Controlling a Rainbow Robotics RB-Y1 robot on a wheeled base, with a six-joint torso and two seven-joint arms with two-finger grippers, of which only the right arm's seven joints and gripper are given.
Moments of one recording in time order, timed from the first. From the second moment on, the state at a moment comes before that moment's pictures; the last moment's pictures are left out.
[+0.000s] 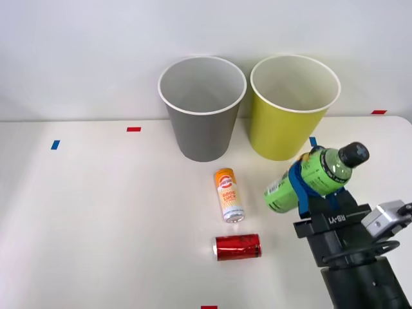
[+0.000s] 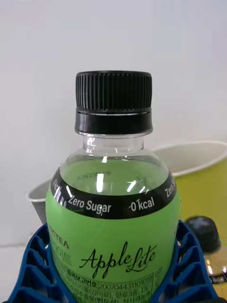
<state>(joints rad) 0.46 -0.48 0.45 -2.19 -0.68 -0.48 1.83</state>
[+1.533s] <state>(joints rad) -0.40 -0.11 -0.07 -1.79 -0.59 0.20 1.83</state>
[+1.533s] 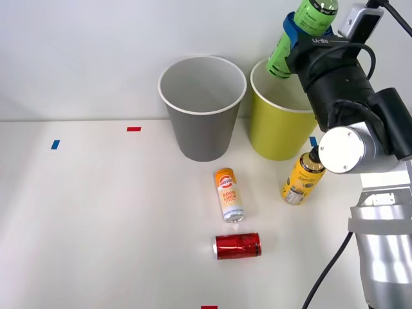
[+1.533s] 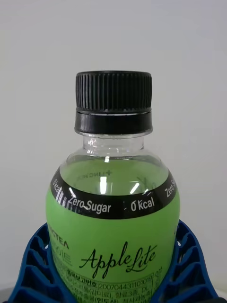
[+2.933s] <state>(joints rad) -0.46 -0.16 -0.10 -1.69 -0.61 0.20 1.82</state>
